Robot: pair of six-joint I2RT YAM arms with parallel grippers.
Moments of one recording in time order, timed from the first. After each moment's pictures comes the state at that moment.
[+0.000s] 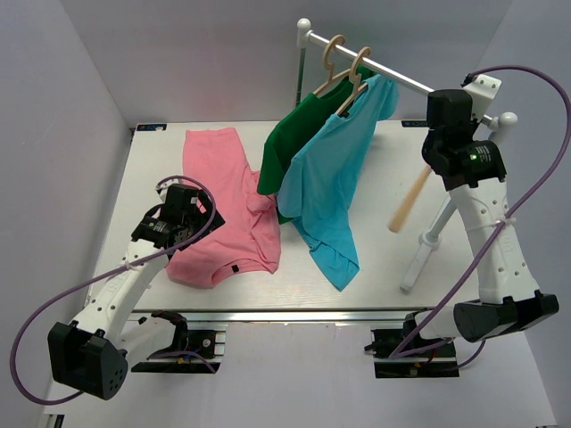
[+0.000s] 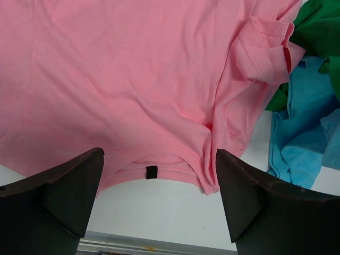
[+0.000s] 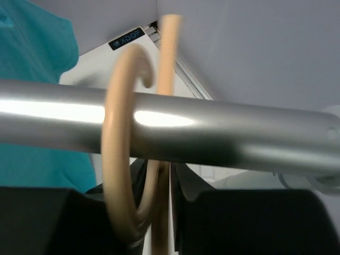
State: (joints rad) left arm -0.31 1.04 0.87 -0.69 -0.20 -0.78; right arm 0.26 1.37 1.76 -0.90 0.74 0.36
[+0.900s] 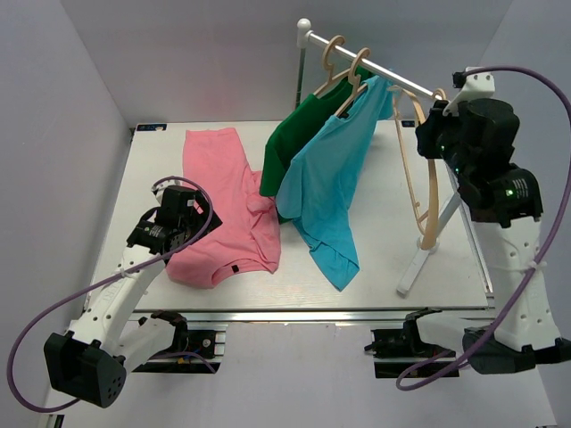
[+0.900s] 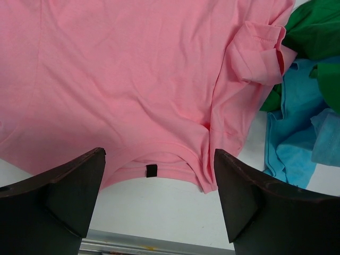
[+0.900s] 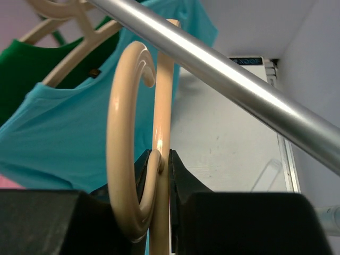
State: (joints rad) left arm -0.31 0.99 0.87 -0.71 -0.21 -0.78; right arm 0.26 1.20 1.76 -0.83 0.17 0.12
